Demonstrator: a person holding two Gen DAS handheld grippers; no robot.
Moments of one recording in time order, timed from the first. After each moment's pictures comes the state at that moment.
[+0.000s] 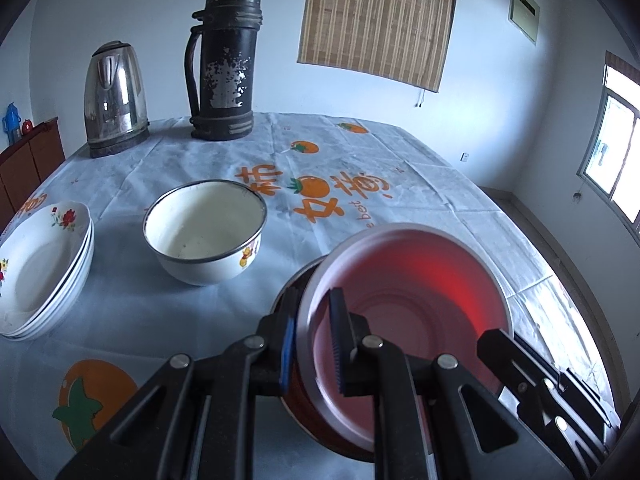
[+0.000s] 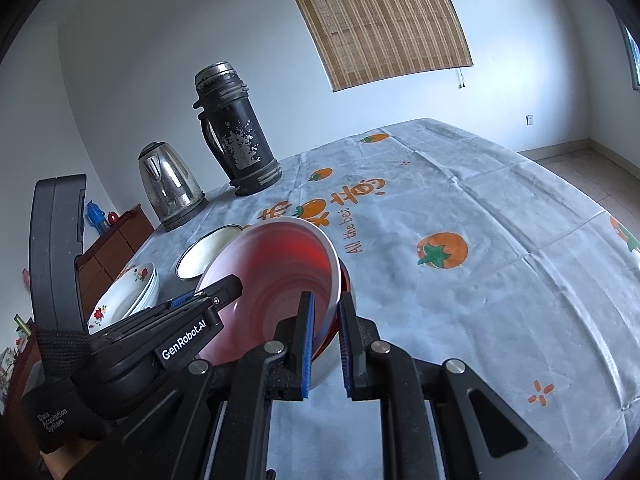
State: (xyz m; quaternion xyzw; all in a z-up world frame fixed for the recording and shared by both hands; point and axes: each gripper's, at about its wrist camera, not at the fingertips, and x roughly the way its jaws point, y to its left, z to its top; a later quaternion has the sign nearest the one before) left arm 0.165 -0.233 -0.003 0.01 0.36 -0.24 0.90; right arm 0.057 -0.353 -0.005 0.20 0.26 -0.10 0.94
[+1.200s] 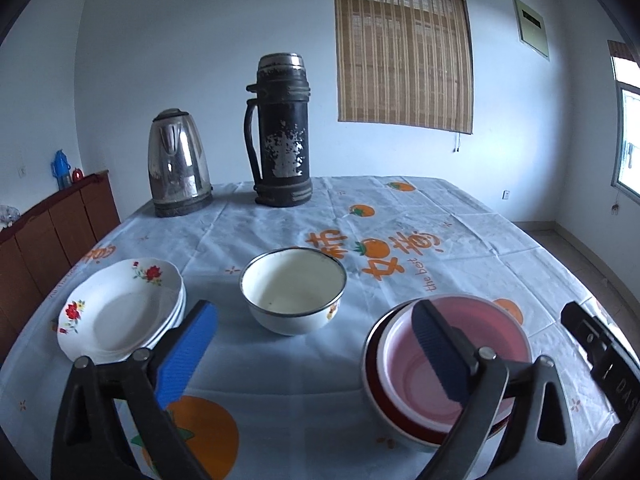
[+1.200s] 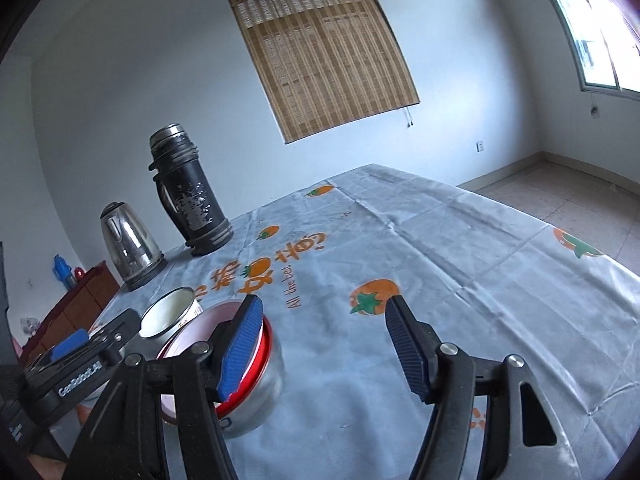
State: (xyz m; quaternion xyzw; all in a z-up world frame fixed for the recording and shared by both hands) left arm 0.147 -0.193 0.023 0.05 0.24 -0.16 0.96; right arm 0.029 -0.383 0.005 0.21 0.17 -0.21 0.94
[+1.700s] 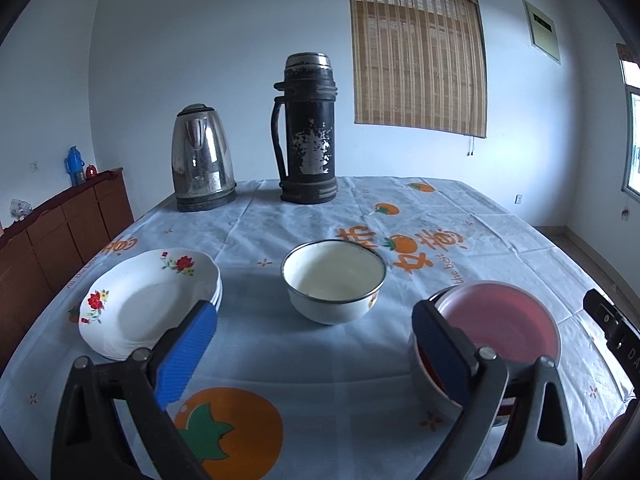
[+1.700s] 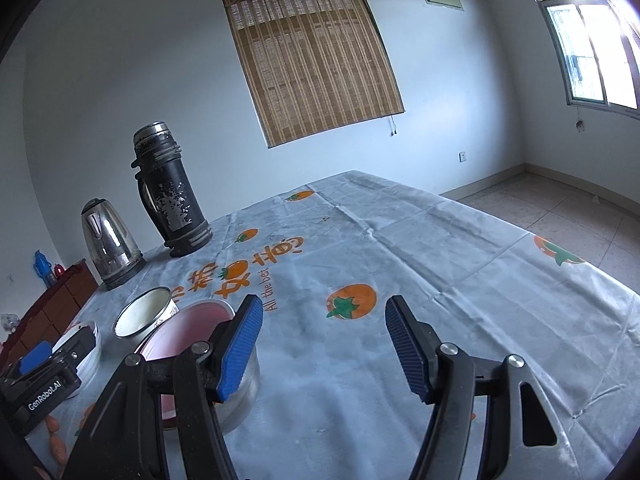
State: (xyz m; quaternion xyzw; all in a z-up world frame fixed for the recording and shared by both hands) left arm 0.146 -0.162 0.016 0.04 0.24 -0.13 0.96; right arm 0.026 -0.381 0.001 0.18 0.17 -0.24 0.94
